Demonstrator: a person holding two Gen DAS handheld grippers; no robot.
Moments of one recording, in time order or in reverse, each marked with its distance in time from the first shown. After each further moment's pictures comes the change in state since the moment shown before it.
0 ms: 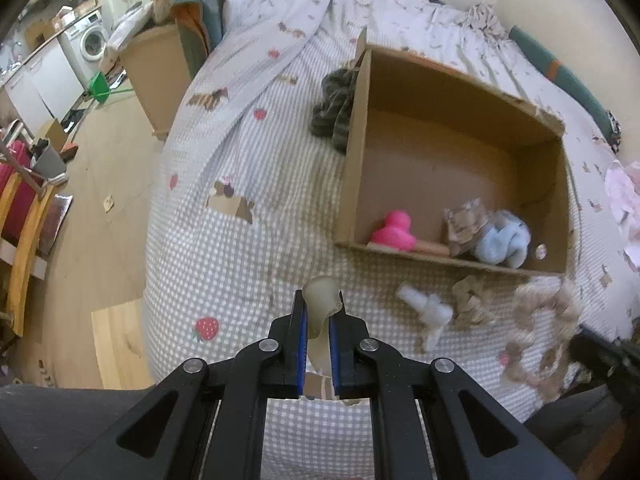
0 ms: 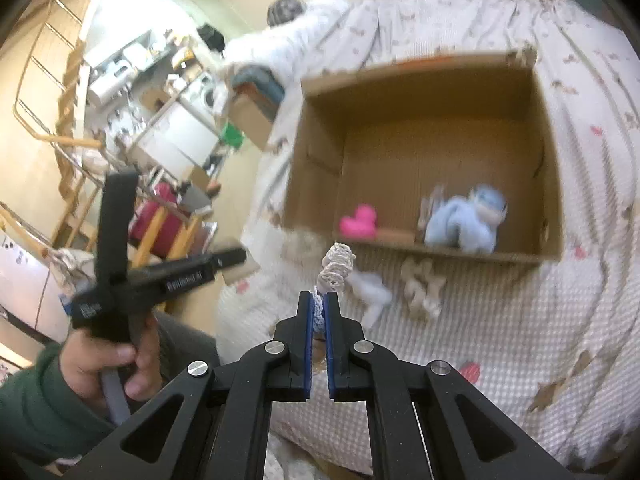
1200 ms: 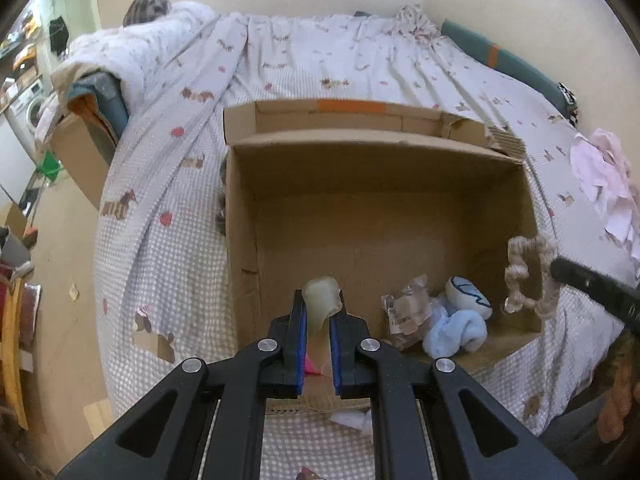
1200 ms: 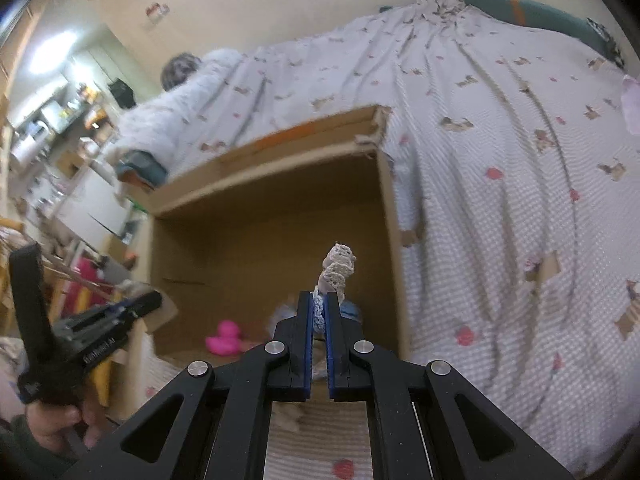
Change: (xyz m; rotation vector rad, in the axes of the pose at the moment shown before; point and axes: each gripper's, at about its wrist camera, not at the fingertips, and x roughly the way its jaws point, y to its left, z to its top) left arm 0.041 -0.075 0.086 0.208 -0.100 -0.106; right arm -0.007 -0.097 0.077 0.163 -0.127 -0.330
